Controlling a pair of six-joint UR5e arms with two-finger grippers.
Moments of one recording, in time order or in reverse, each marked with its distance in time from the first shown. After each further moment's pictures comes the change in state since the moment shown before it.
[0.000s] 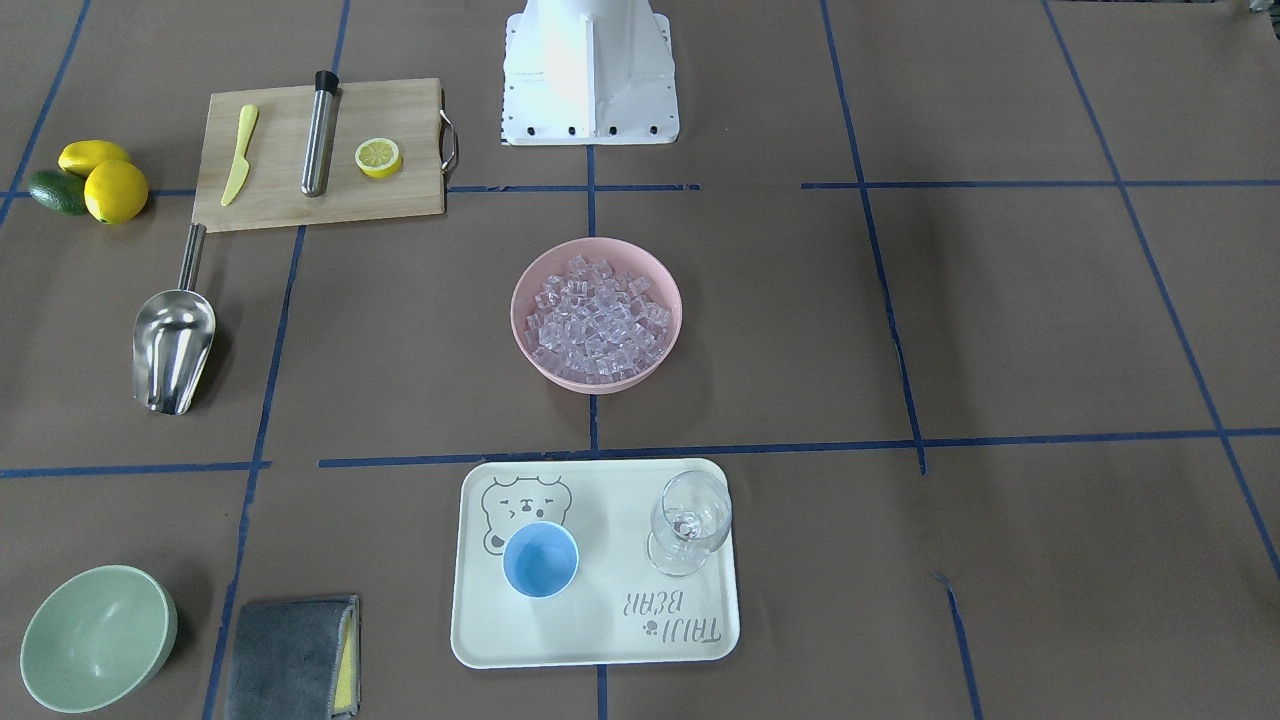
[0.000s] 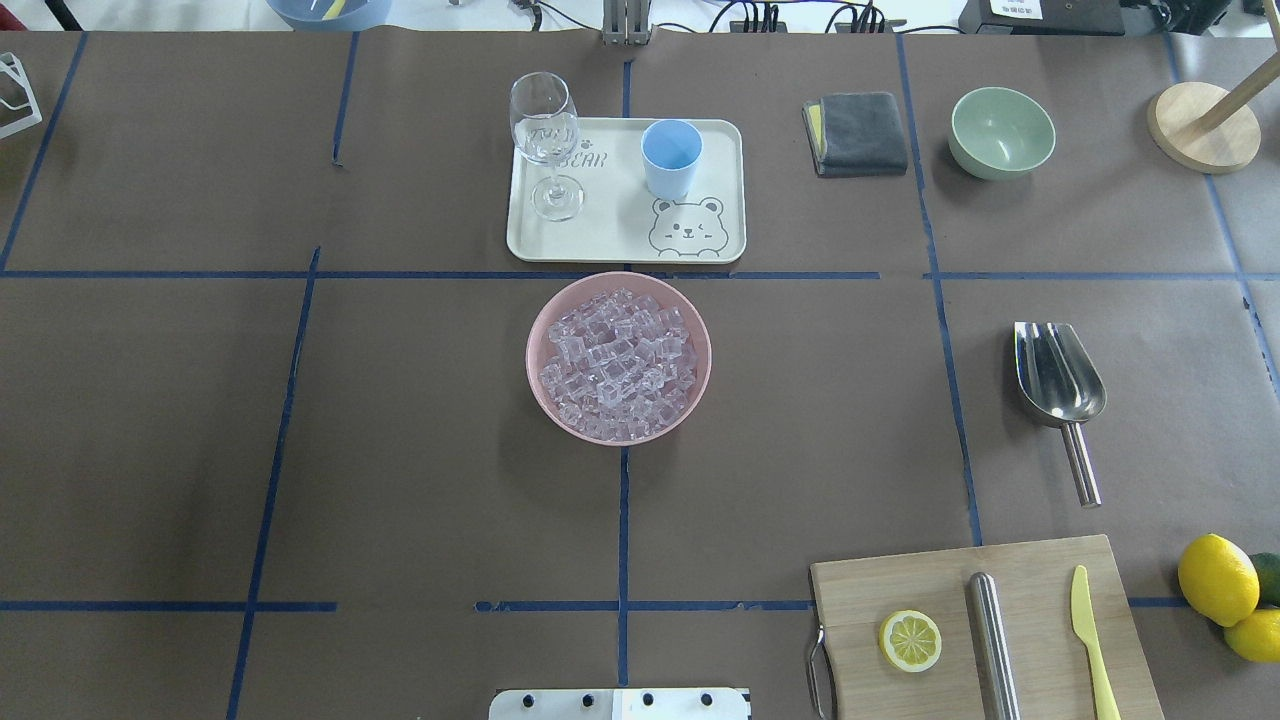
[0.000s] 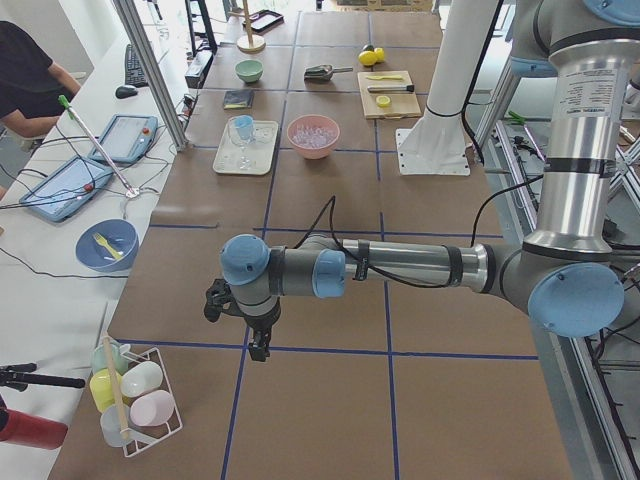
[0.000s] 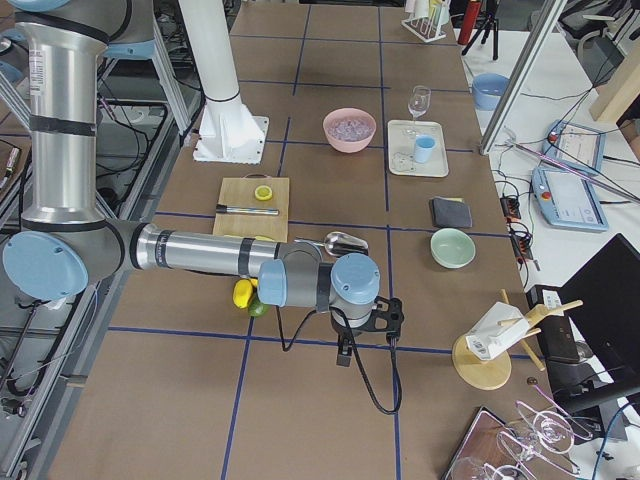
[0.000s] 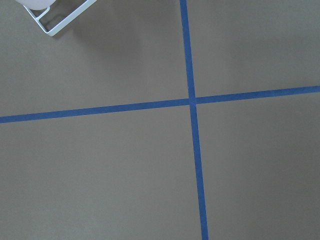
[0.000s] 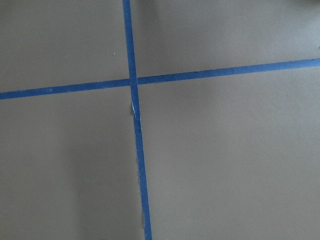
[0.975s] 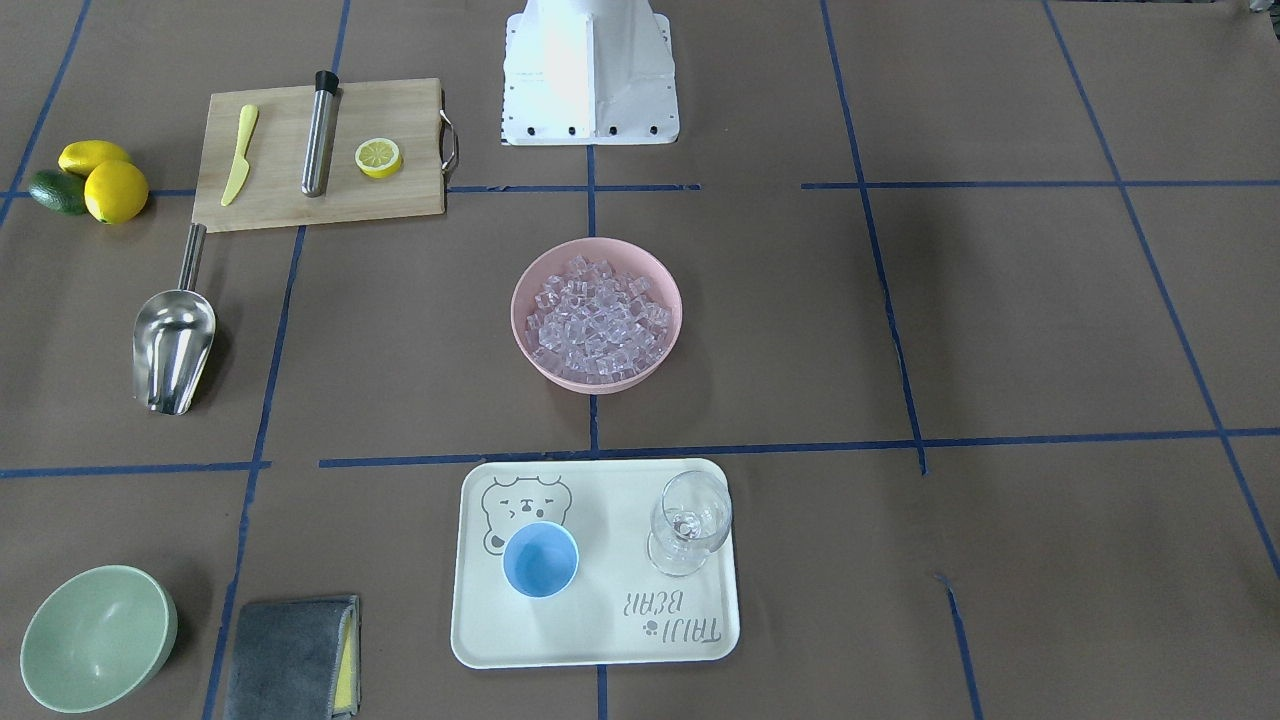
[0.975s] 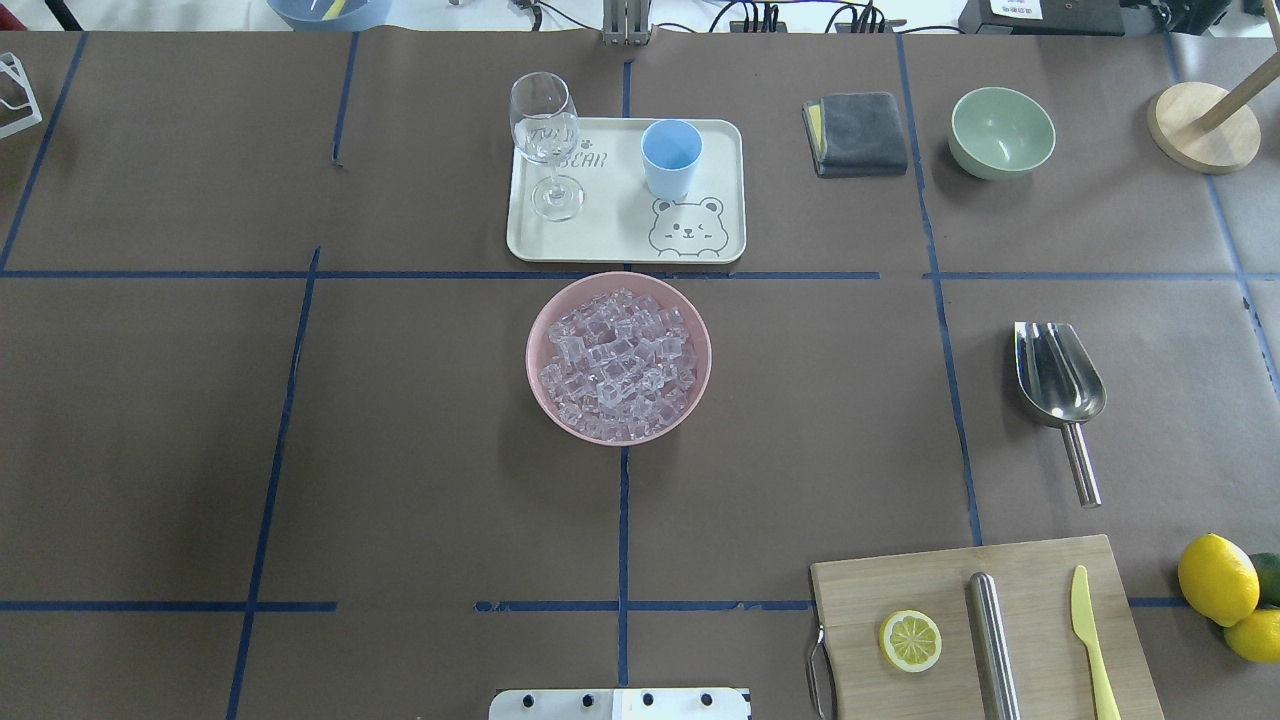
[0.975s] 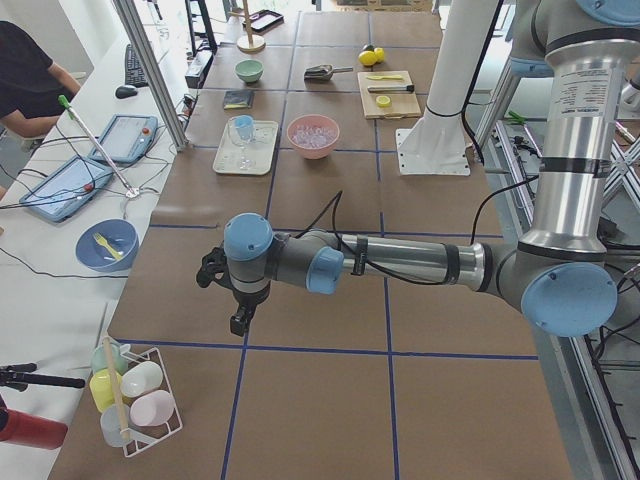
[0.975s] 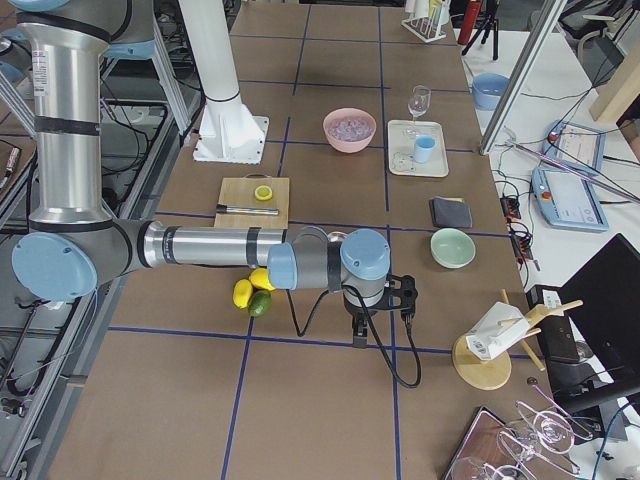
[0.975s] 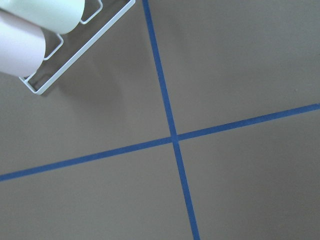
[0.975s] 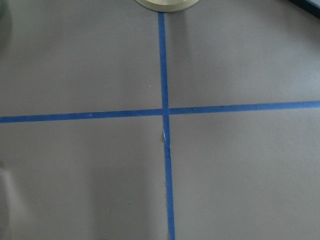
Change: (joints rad) left arm 0.066 -0.011 -0.021 -0.258 -0.025 -0.004; right arm -0.009 0.041 0.073 0.002 0.011 0.022
